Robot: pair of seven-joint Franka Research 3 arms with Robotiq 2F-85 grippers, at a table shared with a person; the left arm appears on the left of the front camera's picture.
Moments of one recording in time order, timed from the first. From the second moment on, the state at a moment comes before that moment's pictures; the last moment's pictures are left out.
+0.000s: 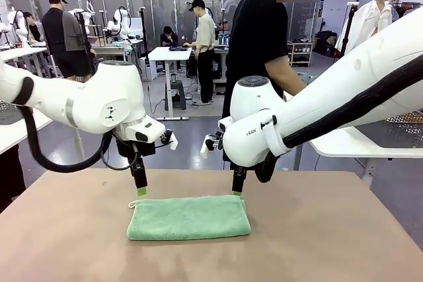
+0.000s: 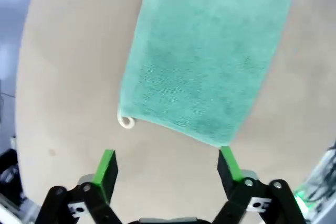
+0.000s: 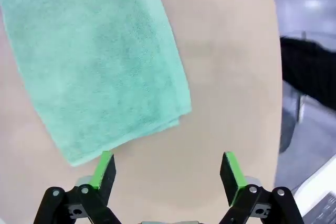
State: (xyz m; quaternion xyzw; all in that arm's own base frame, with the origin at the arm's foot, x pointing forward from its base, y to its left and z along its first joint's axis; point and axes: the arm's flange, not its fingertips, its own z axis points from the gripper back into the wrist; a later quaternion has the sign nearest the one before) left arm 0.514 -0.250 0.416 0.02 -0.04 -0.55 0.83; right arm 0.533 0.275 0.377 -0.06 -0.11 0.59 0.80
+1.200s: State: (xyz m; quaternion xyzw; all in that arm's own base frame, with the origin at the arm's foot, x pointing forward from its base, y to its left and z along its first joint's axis) left arm 0.389 -0.218 0.479 -0.03 -0.12 -0.32 0.94; right arm 0.467 0.260 0.388 -0.03 -0.14 0.34 0.93
